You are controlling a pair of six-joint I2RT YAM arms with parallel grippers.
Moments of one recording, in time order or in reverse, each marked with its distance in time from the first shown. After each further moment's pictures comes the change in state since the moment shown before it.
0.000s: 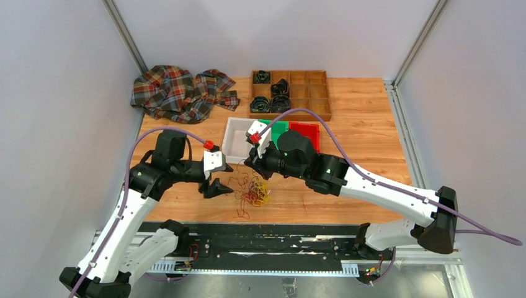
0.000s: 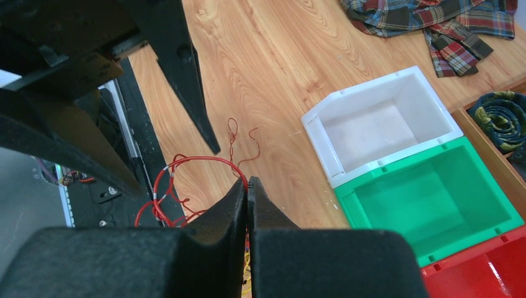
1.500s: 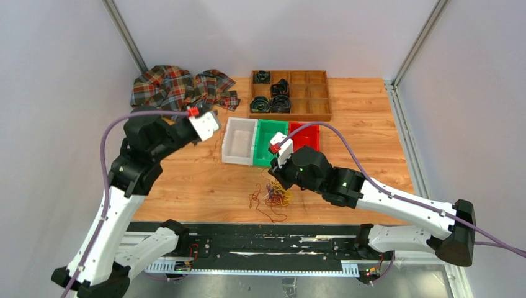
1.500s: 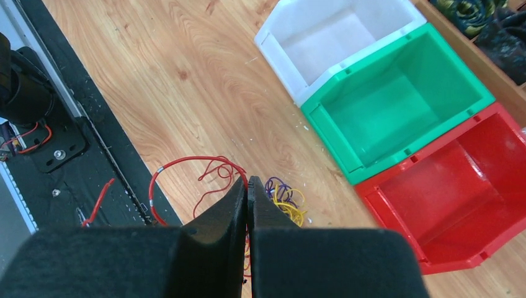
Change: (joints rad) left arm -0.050 0.027 0.243 0.340 -0.505 0.033; right arm -0.010 -0.187 -0.220 -0.072 0.174 0.071
